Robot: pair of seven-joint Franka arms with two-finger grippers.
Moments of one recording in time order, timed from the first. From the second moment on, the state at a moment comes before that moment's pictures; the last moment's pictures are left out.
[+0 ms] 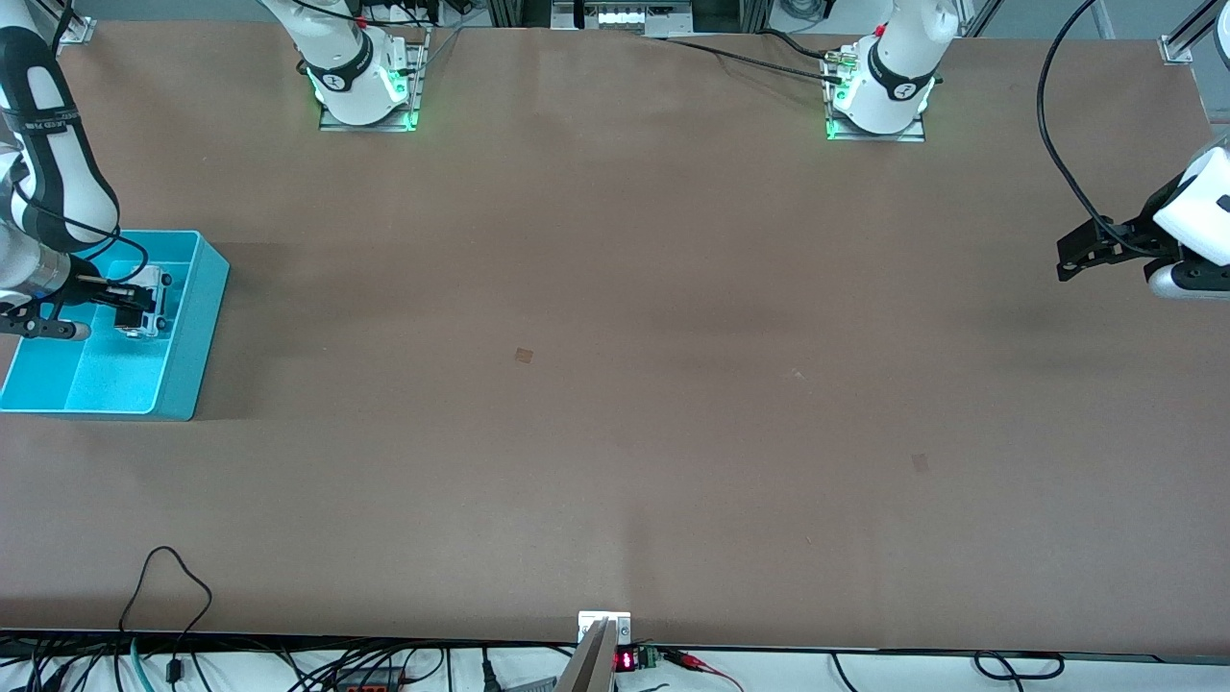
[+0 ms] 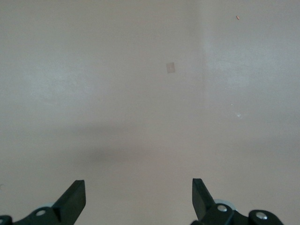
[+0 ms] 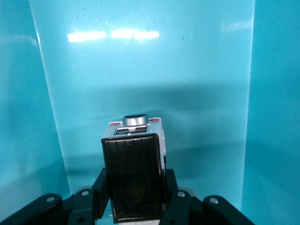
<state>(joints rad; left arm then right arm) -0.08 0.01 0.11 -1.70 0.06 1.72 0.07 -0.55 0.39 0.04 -2.07 -0.17 2.38 -0.30</state>
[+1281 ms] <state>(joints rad) -0.08 0.01 0.11 -1.70 0.06 1.71 0.07 -0.38 0.11 0.13 -2.03 -0.17 2.19 -0.38</state>
